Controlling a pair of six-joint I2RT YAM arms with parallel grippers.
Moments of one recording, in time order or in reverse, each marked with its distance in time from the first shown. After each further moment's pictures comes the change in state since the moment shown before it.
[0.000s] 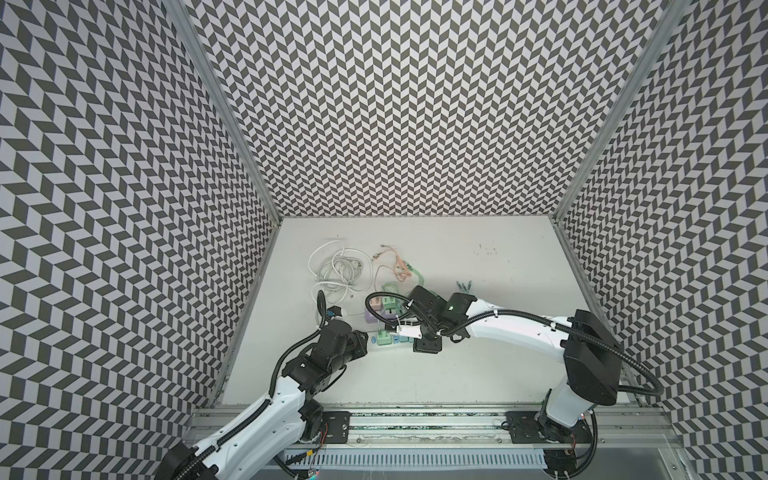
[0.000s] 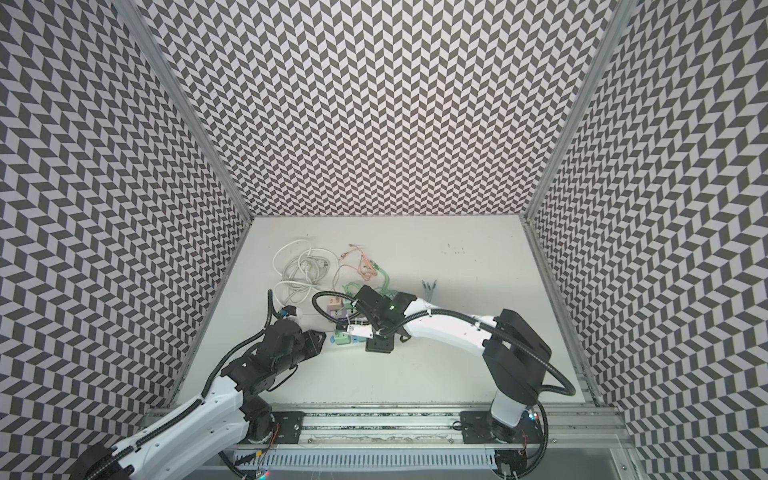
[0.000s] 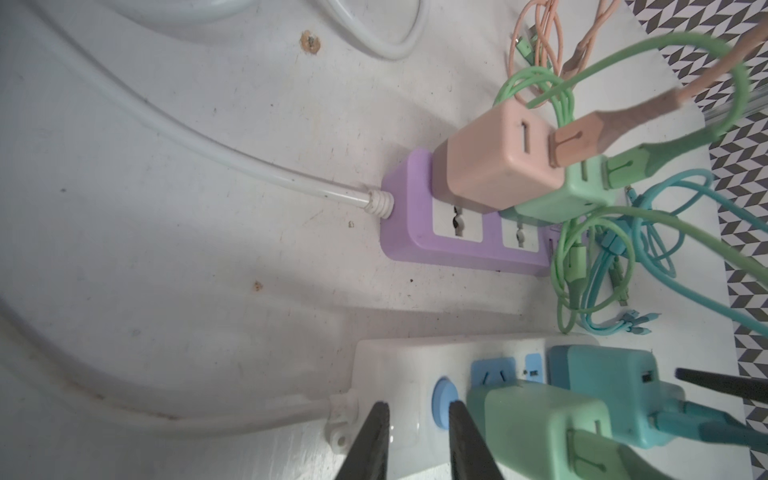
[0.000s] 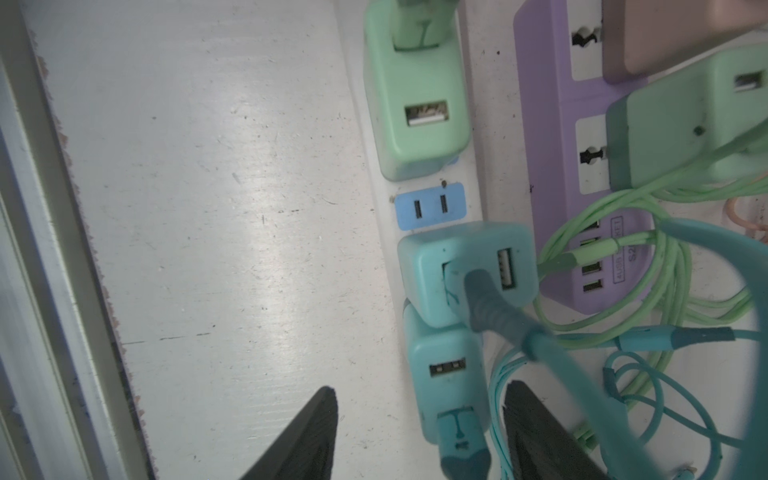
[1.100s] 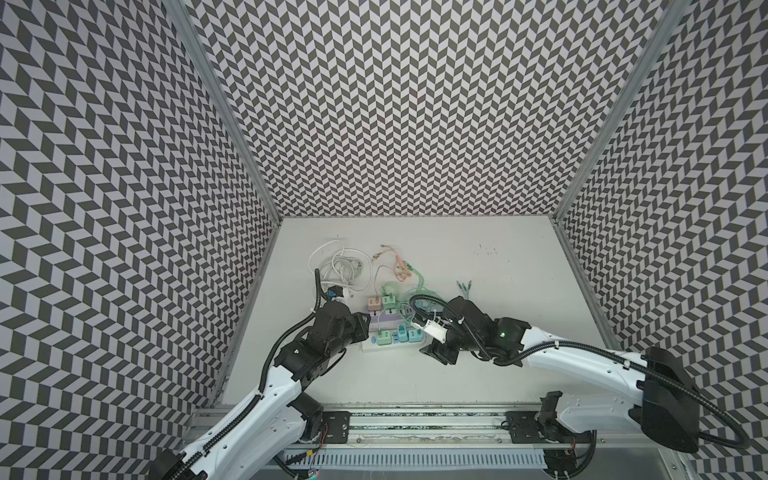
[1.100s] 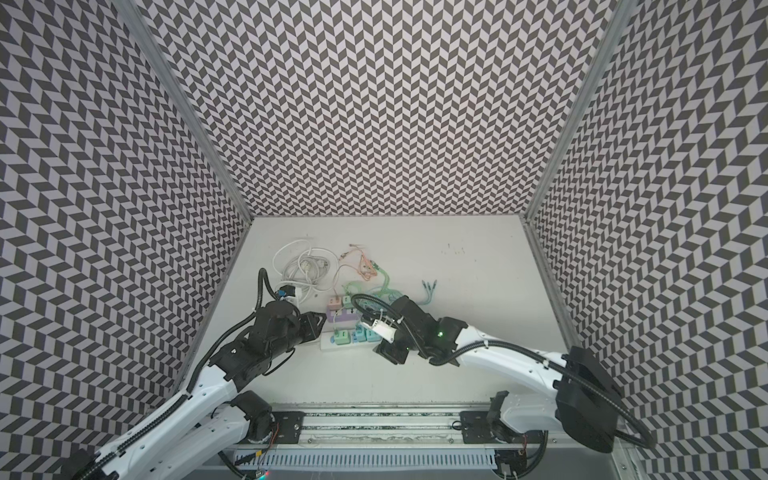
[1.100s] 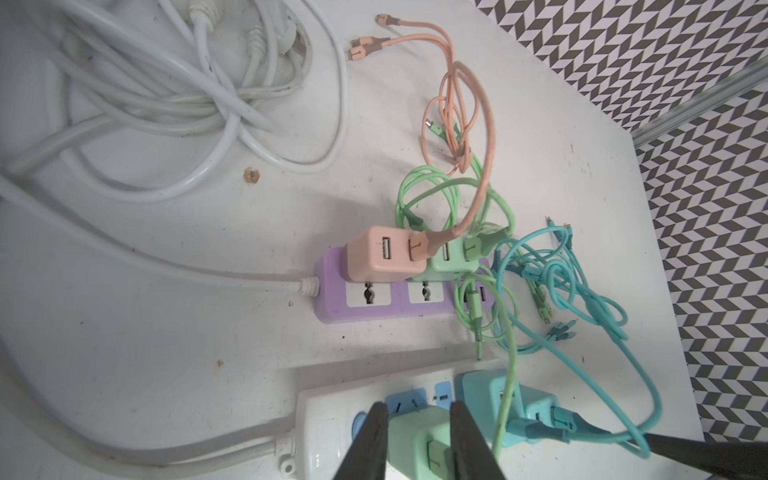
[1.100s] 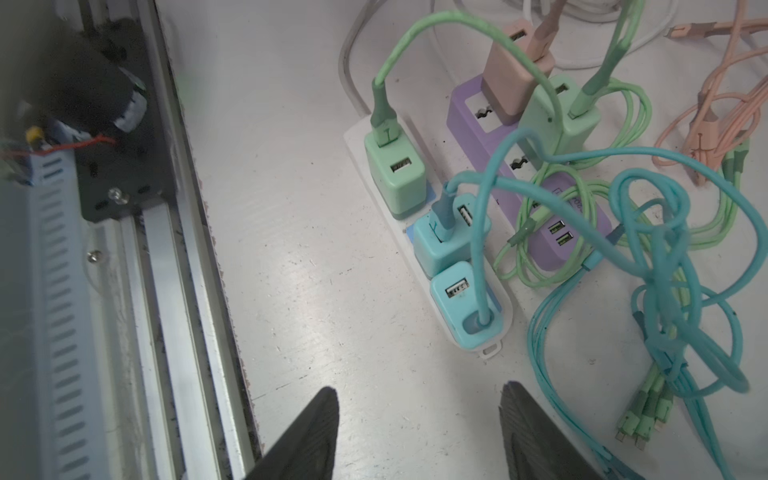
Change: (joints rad) left arm 0.013 0.029 0.243 -0.126 0.027 0.109; right arm -0.023 -0.443 -0.425 0.379 -0.111 0.414
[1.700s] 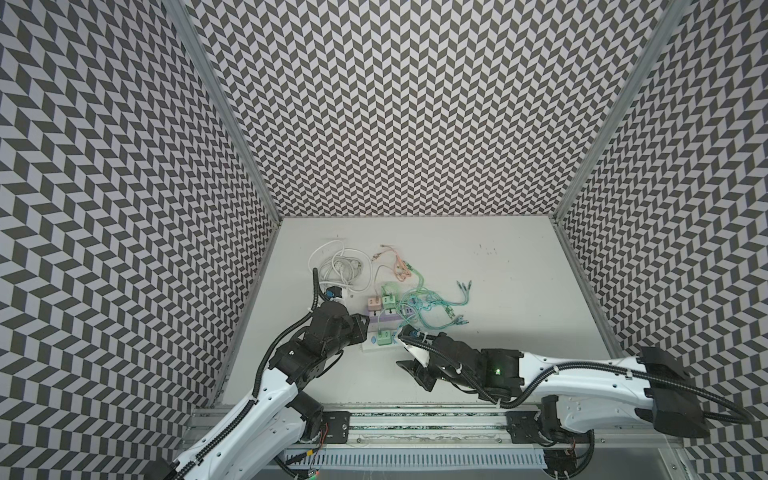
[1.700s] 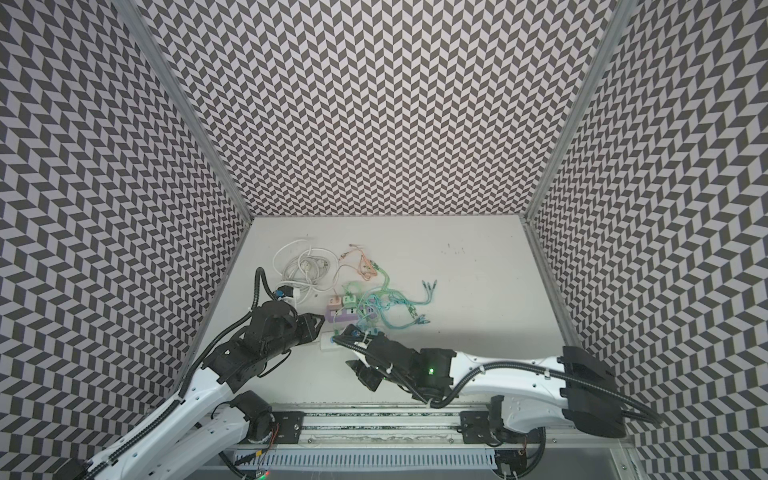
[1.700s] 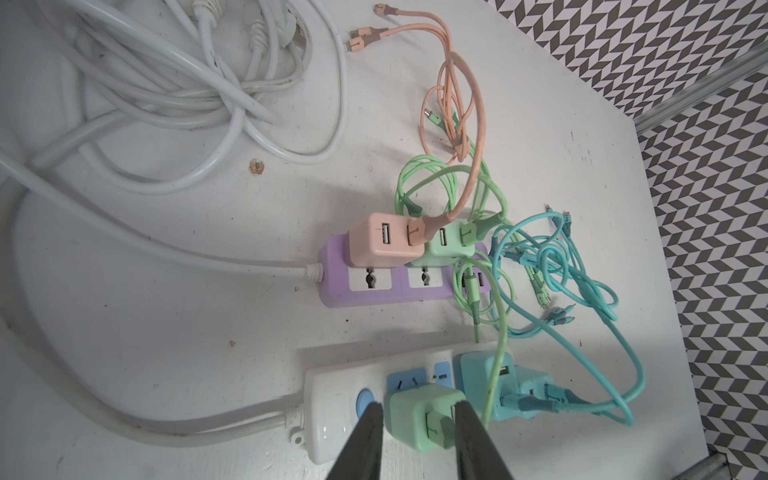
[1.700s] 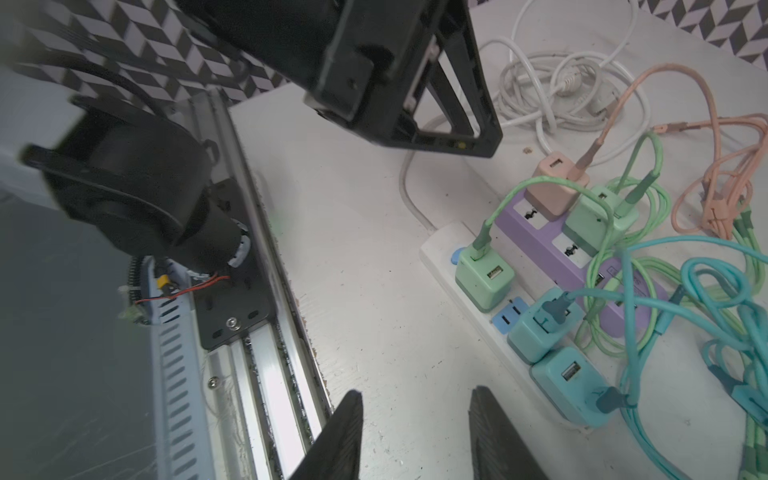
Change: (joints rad) left arm 0.010 -0.042 0.043 -0.115 0.004 -0.002; right arm 0.351 0.061 0.013 0.216 0.386 0.398
